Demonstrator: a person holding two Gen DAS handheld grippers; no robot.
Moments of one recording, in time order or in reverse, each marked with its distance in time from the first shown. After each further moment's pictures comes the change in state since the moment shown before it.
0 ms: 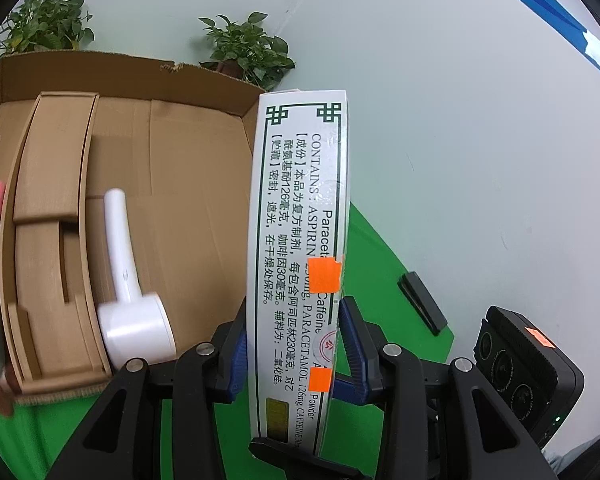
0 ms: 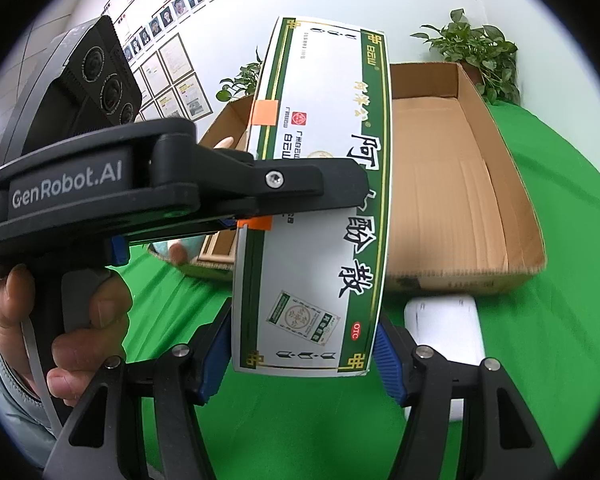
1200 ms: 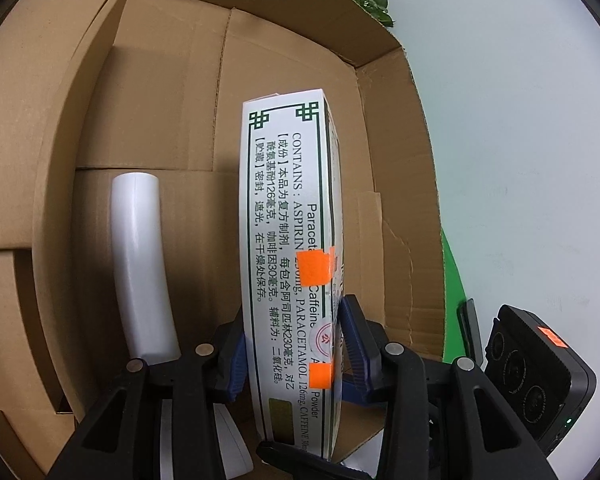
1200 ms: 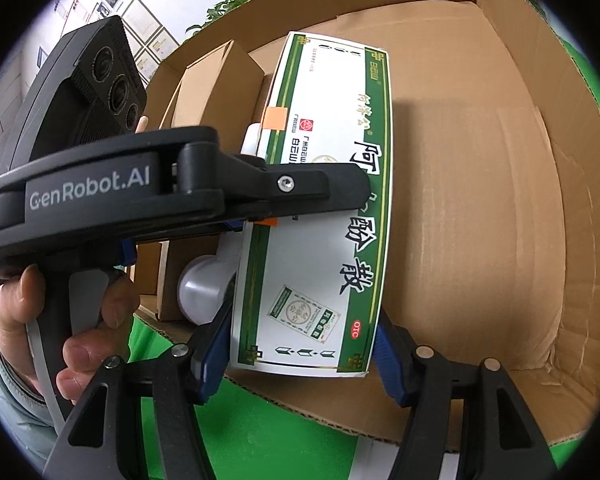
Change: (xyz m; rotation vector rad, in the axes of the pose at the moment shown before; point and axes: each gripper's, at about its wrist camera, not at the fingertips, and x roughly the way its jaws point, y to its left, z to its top) left arm 0.112 0.117 0.072 -0.243 0.205 0.117; right arm 0.104 -0.071 0.036 0.115 0.308 0.103
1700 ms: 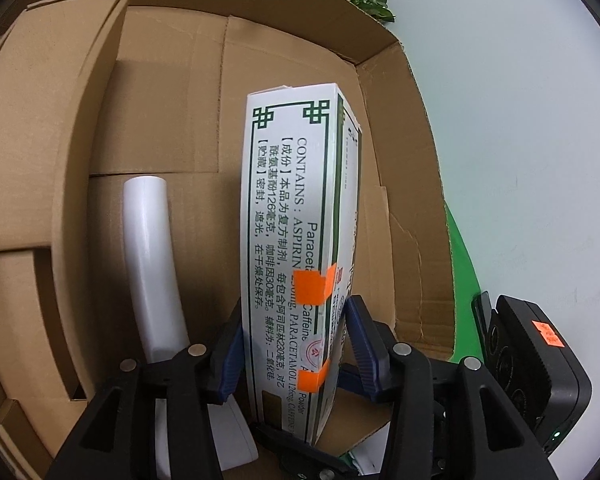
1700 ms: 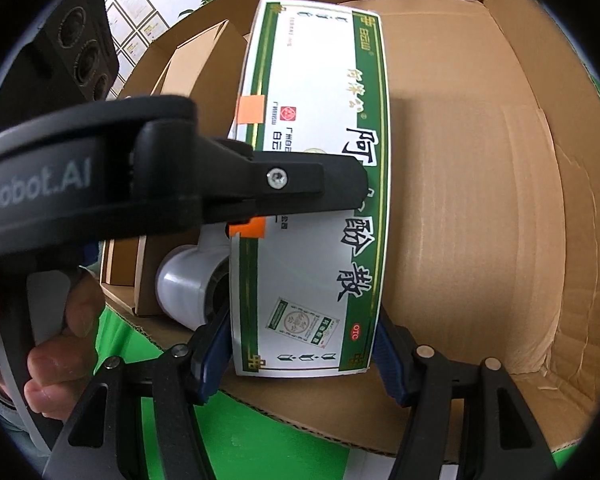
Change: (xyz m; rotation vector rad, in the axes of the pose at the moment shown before) left arm -0.010 -0.002 0.005 0.029 0.000 0.067; right arm 0.010 0.010 -0.012 -0.037 0.031 -0.079
